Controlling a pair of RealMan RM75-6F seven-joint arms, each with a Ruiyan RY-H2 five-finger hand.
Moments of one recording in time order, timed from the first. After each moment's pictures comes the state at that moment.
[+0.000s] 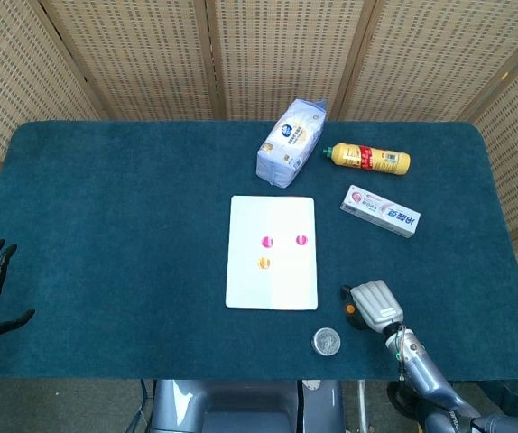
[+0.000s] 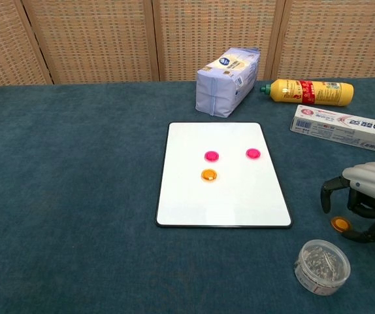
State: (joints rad) left arm -0.09 -1.15 -0.05 -1.59 1.47 1.49 0.14; right arm 0.50 -1.48 -0.04 -1.48 -1.27 1.04 -0.29
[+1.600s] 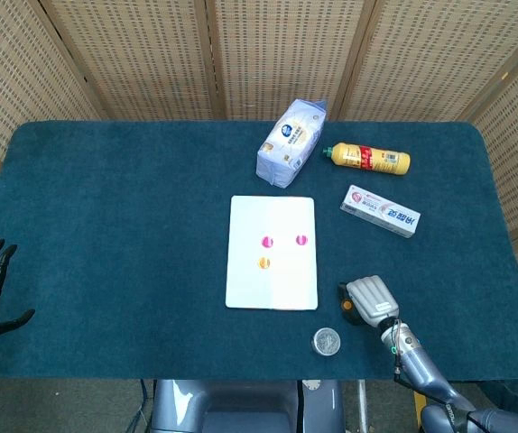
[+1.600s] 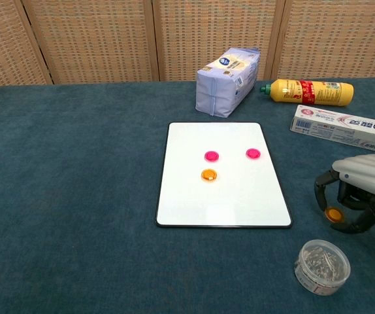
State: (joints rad) left arm -0.09 -1.15 -0.05 -1.59 1.47 1.49 0.14; right arm 0.51 -1.48 0.03 -1.48 -1.26 0.98 -0.30
